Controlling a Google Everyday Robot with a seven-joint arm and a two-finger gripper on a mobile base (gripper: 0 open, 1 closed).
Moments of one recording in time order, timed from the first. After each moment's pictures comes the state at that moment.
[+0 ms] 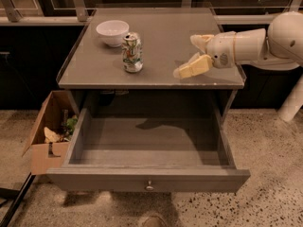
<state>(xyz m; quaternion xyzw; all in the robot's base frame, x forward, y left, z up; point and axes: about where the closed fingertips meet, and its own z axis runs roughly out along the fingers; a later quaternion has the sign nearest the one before) 0.664 -0.093 0.888 -0.46 0.68 0.29 0.49</state>
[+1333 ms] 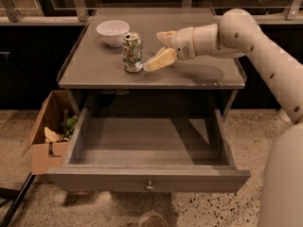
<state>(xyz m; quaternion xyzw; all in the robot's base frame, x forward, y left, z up) 0.729 -0.001 0.863 -0.50 0.64 0.33 0.47</state>
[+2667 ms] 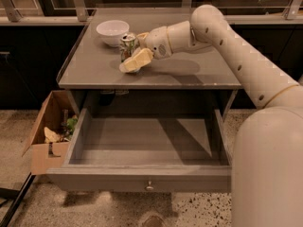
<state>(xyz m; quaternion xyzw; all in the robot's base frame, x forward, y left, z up) 0.712 0.086 0.864 -0.55 0.60 0.40 0.43</state>
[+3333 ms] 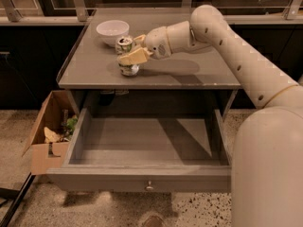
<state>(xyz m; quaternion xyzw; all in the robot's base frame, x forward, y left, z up) 0.712 0.086 0.864 -0.55 0.60 0.40 0.43</state>
